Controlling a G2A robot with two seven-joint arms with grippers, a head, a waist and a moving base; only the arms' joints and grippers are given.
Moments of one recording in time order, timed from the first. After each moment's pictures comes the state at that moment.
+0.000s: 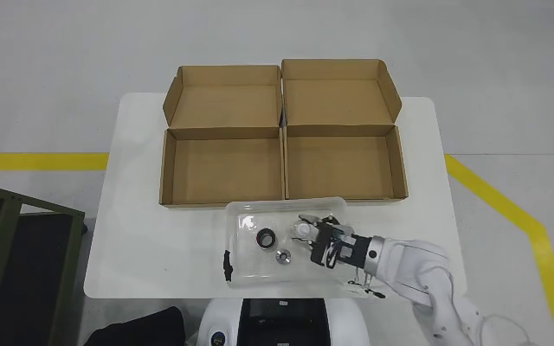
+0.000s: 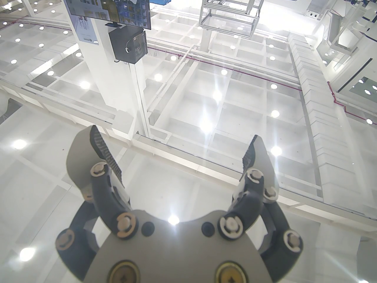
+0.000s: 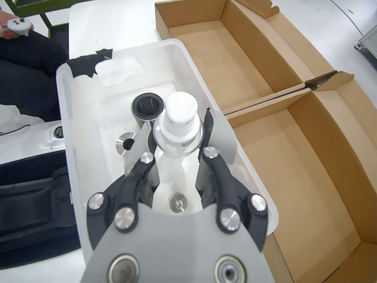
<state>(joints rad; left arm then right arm) -0.37 -0.34 -0.25 -1.16 3.07 0.41 0.06 -1.51 -1.15 1.29 -2.06 -1.41 -0.80 0.29</state>
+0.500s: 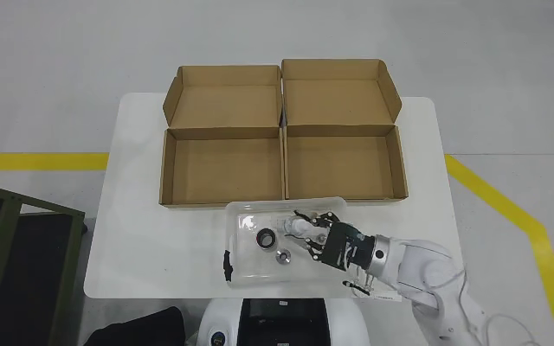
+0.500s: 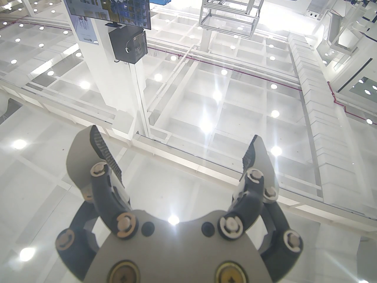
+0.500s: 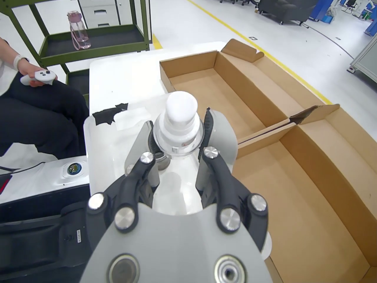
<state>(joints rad) -0.37 -0.34 -0.25 -1.16 3.07 0.41 0.06 -1.50 -1.15 1.29 -2.08 -1.29 -0.78 0.17</state>
